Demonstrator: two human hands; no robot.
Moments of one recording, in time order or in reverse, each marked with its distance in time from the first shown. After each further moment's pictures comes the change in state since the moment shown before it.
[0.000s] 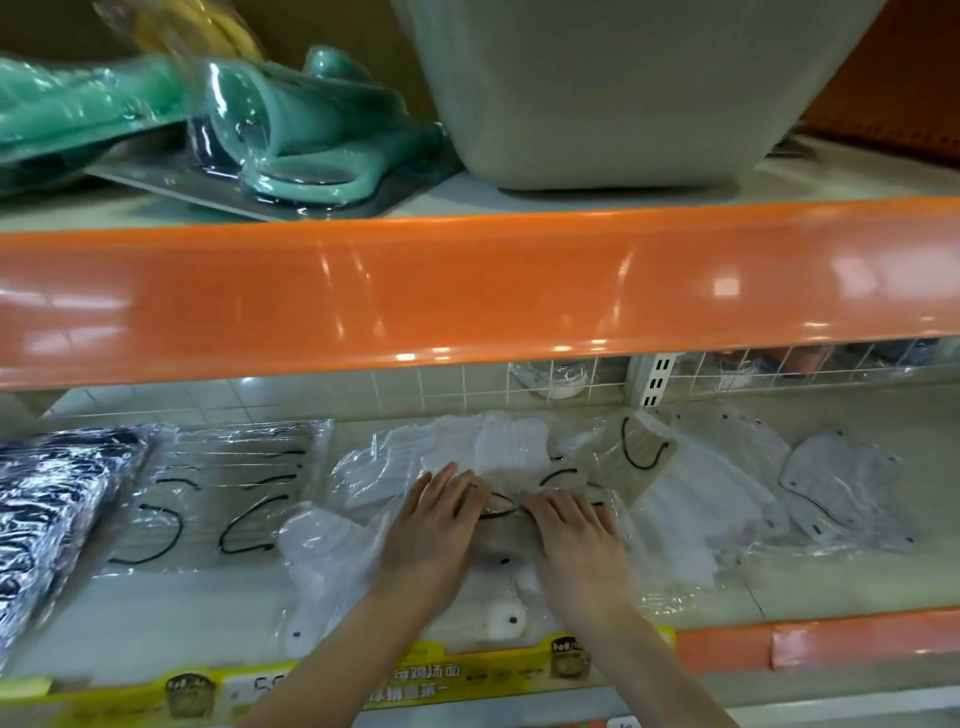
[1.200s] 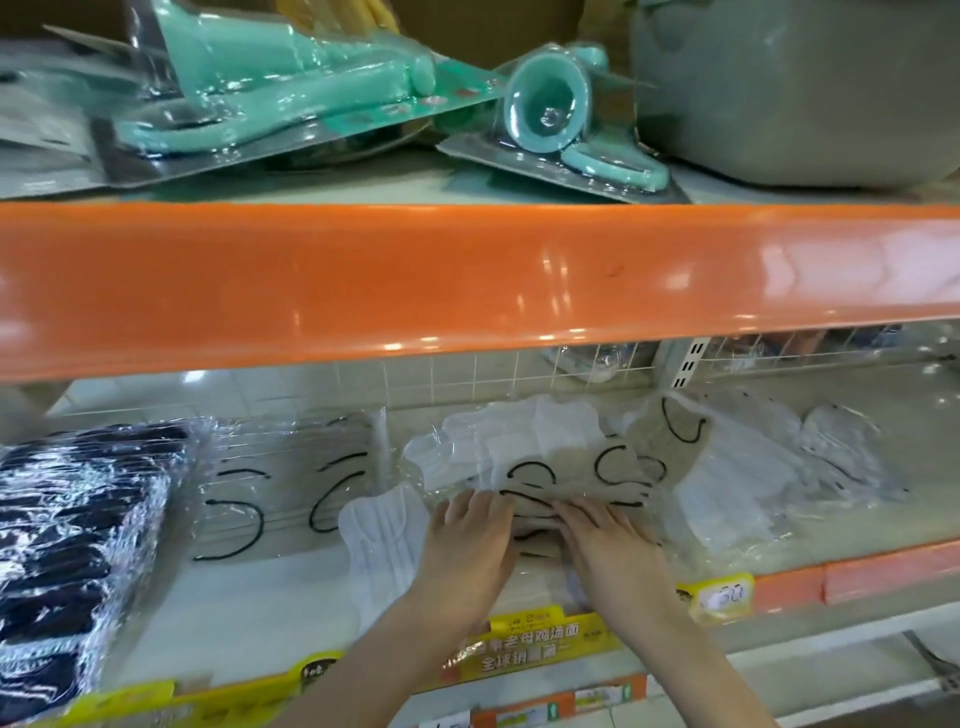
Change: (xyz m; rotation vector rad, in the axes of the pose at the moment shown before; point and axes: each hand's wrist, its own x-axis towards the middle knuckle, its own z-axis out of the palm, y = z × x) left_hand -0.053 -0.053 -0.025 -0.142 -0.041 -0.019; right_hand -0.015 -0.086 -0.007 -0.176 -0.006 0.034
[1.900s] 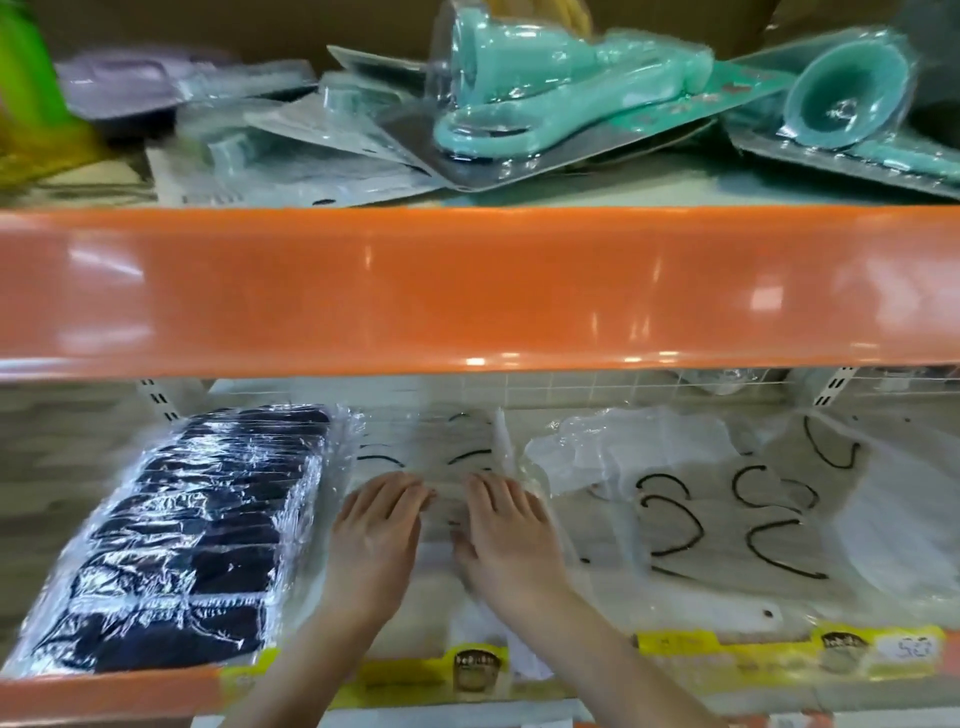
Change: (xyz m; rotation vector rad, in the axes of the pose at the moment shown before) left_hand -0.087 -0.167 -0.056 0.086 0.570 -0.094; right_hand 0.063 -0.213 0.022 0.286 -0.178 -0.154
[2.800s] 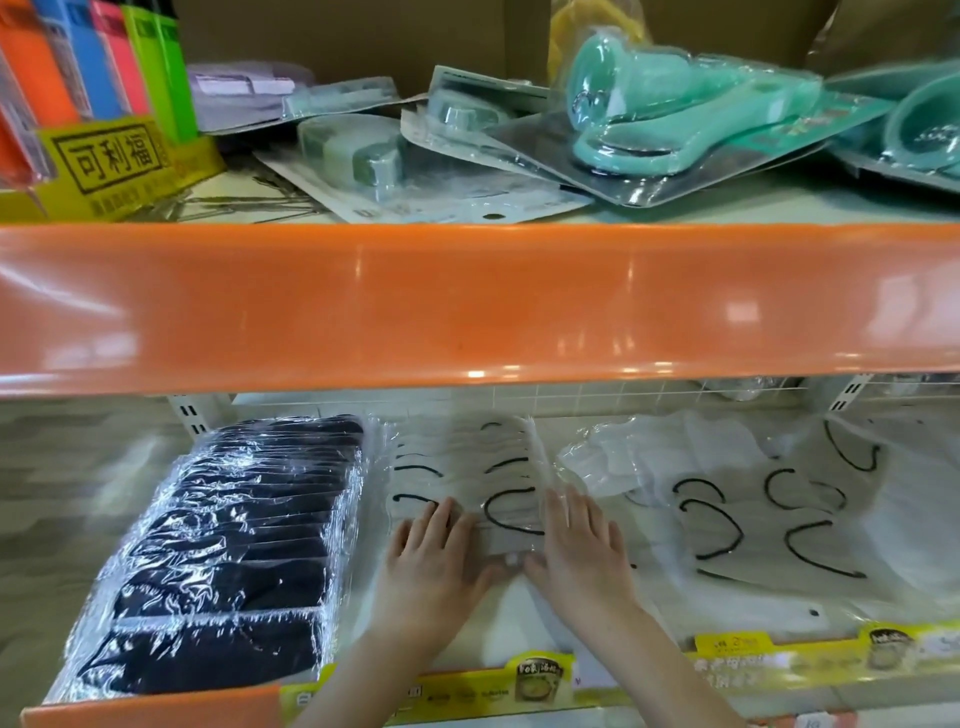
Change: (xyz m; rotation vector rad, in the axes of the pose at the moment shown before) left_hand -0.028 -0.012 0.009 0.077 -0.537 -0.125; right_hand -0.009 0.003 0.003 -0.117 -0.301 0.358
